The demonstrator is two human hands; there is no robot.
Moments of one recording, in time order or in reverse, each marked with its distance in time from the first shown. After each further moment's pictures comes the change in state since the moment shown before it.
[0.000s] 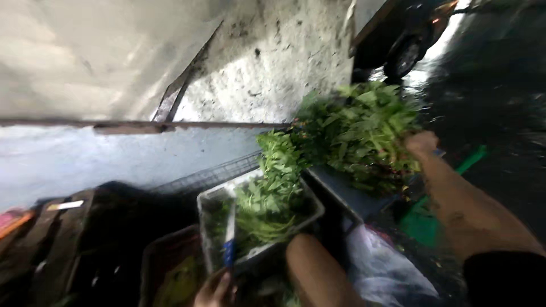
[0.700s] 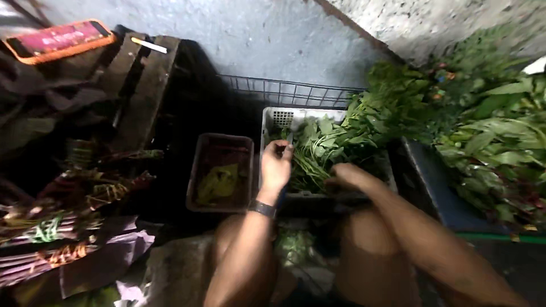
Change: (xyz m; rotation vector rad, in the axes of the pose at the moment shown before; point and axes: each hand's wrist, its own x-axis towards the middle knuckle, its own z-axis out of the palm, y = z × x) left_hand 0.132 0.037 0.003 0.089 0.190 0.222; right_hand -0.342 -0.152 0.246 -0.761 -1.190 -0.778
